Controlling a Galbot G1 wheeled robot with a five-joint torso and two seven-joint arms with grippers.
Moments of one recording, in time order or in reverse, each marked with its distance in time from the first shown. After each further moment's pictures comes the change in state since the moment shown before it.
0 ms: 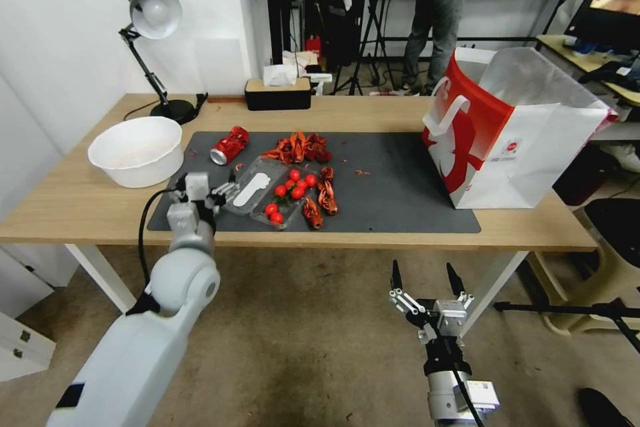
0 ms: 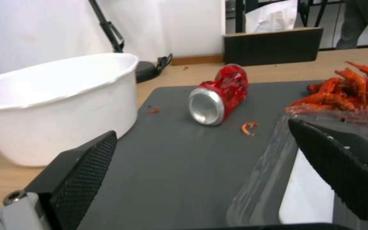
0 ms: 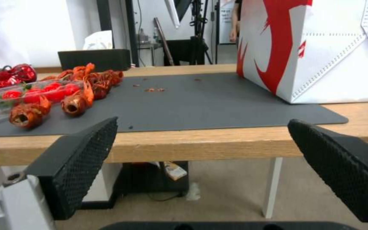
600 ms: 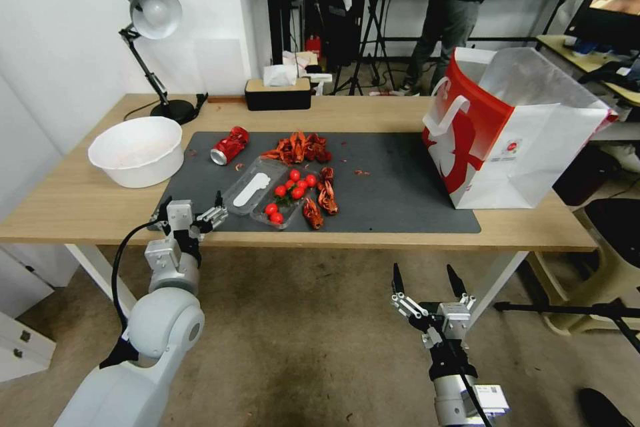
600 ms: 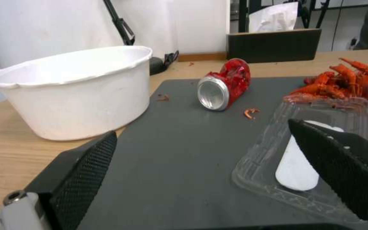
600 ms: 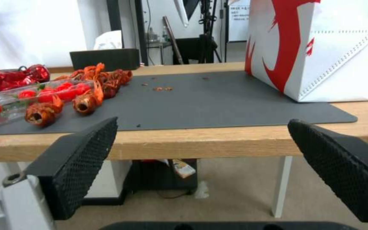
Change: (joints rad) left arm 0.148 -0.037 -0.070 -0.087 0.042 -0.044 0.033; right arm -0.015 -0.042 0.010 0.016 0.055 0.007 -0.036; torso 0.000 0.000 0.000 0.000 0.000
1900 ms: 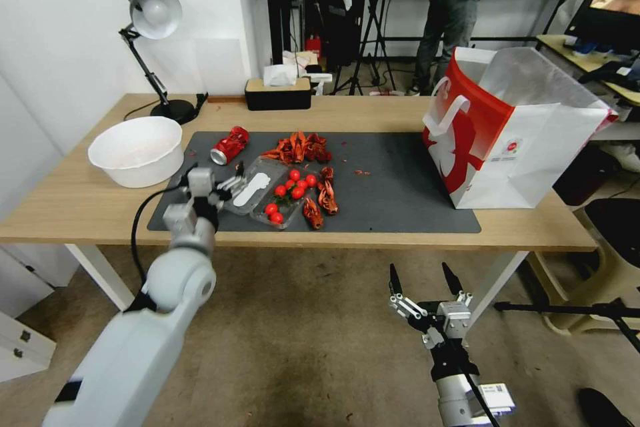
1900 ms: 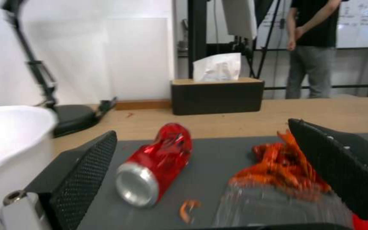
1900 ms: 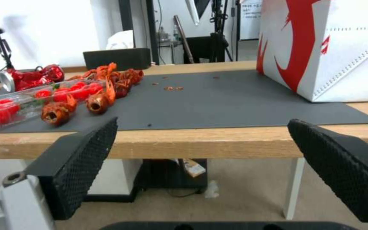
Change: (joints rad) left arm -0.385 0.041 0.152 0.285 -0.123 -0.090 0.165; right arm -0.004 -0.022 0.013 0.004 0.038 0.000 -0.051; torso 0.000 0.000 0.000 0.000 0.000
